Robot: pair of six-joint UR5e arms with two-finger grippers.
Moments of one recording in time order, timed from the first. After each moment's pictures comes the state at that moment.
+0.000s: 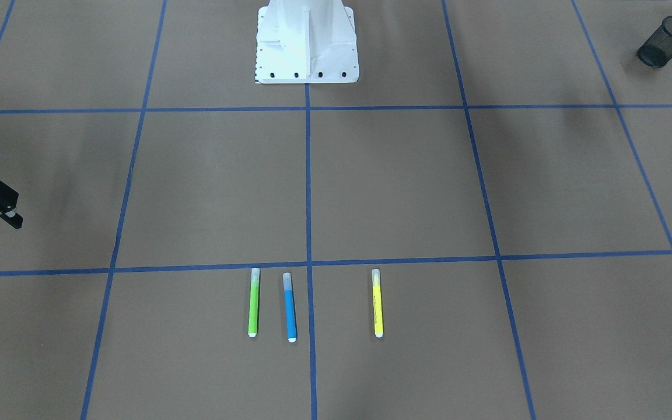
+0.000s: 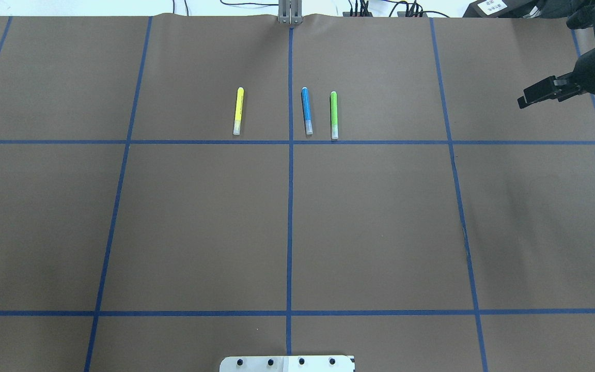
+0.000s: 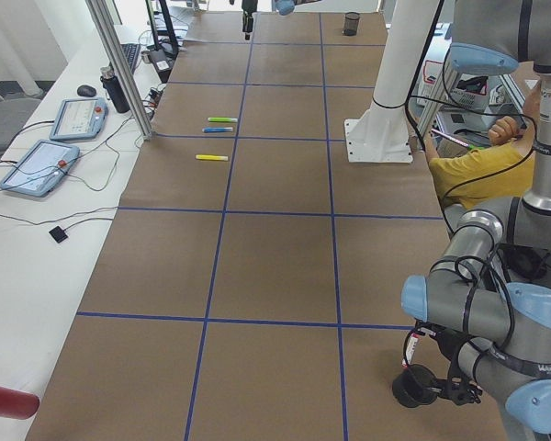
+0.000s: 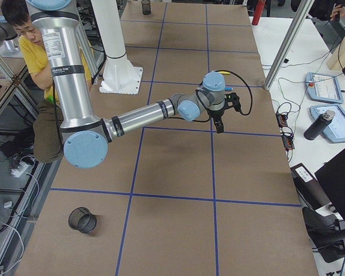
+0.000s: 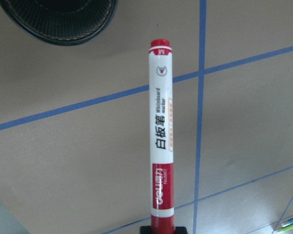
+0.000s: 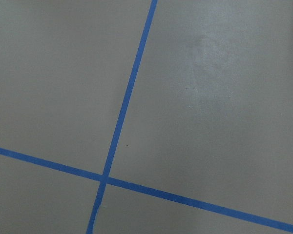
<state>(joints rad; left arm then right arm) -2.49 -1.10 -1.71 -0.34 -2.40 0.19 1.17 -1.38 1.73 -1.23 2.25 0.52</state>
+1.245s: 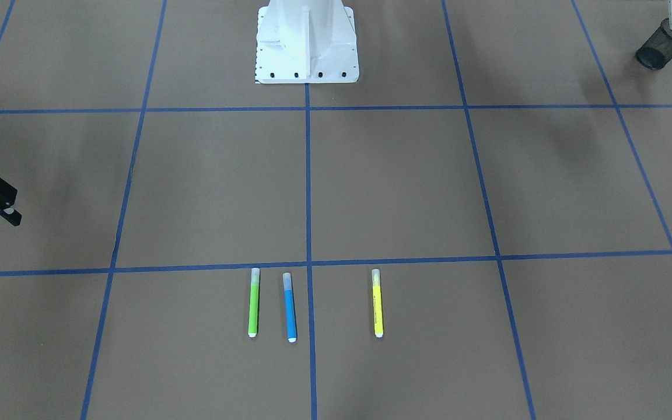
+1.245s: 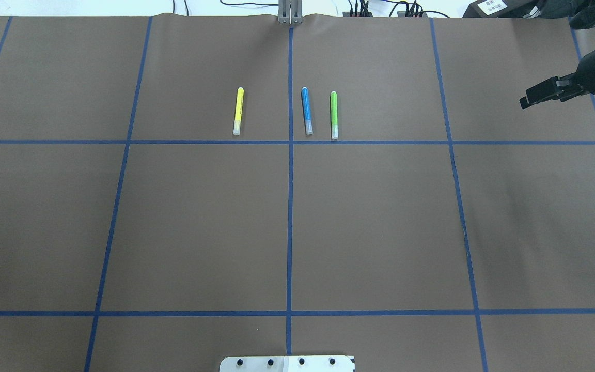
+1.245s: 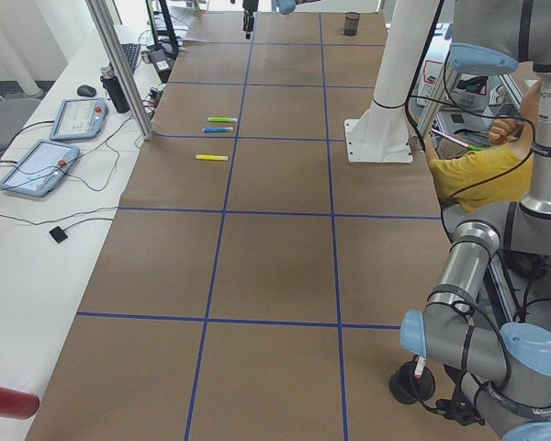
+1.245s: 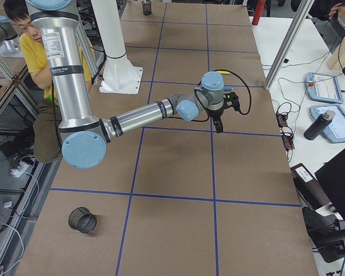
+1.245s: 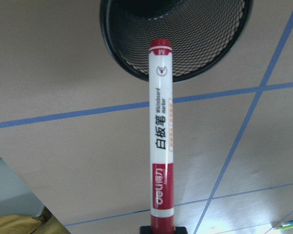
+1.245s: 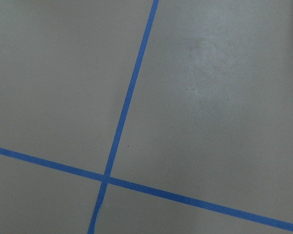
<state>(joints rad) -2.51 -1.15 -1.57 -0.37 -2.30 0.19 1.18 -1.40 1.75 -1.23 2.24 0.52</state>
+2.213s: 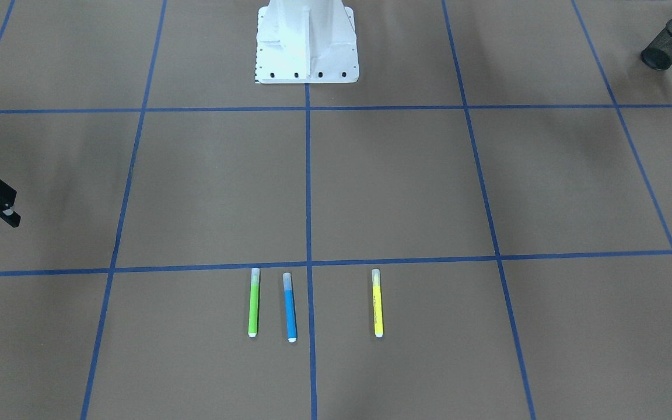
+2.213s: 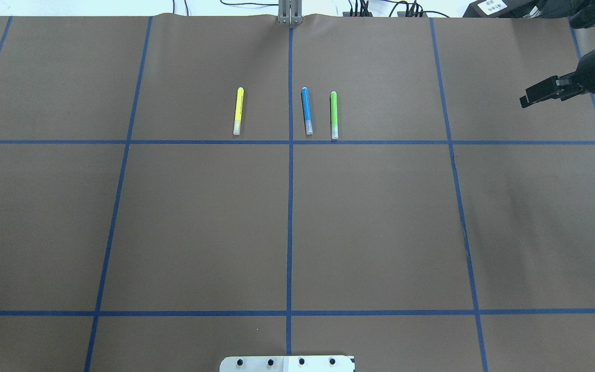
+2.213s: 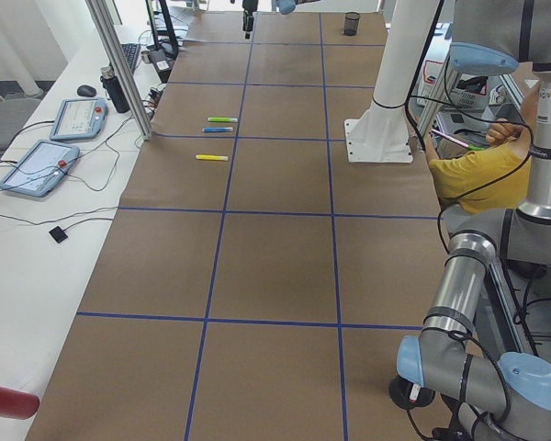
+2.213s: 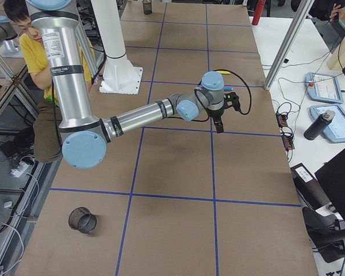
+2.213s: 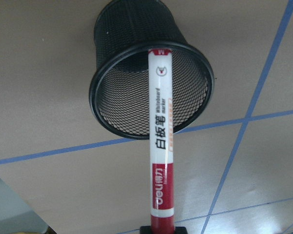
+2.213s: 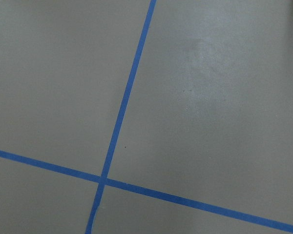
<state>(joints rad) -2.55 -1.23 -1.40 -0.49 -2.30 0.19 1.17 -1.39 1.74 -1.23 2.23 0.52</state>
